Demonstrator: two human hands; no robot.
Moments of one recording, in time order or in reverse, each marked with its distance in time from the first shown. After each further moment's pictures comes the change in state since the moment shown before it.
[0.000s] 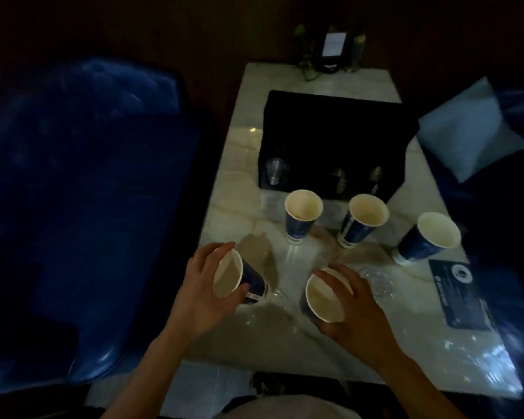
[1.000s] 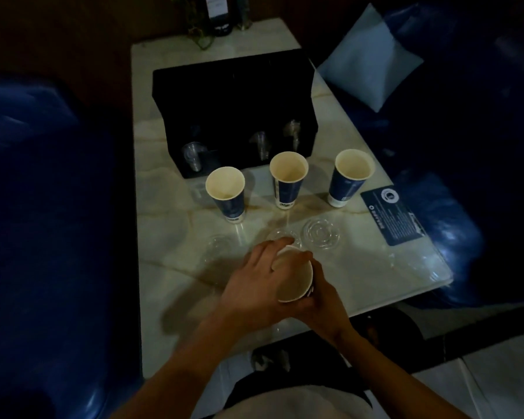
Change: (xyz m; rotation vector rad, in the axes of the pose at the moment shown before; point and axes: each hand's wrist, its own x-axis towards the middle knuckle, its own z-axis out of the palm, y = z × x) left_hand 0.012 0.107 0.114 0.251 -0.490 0.573; right_hand -0.059 0.013 0.023 0.519 0.057 0.494
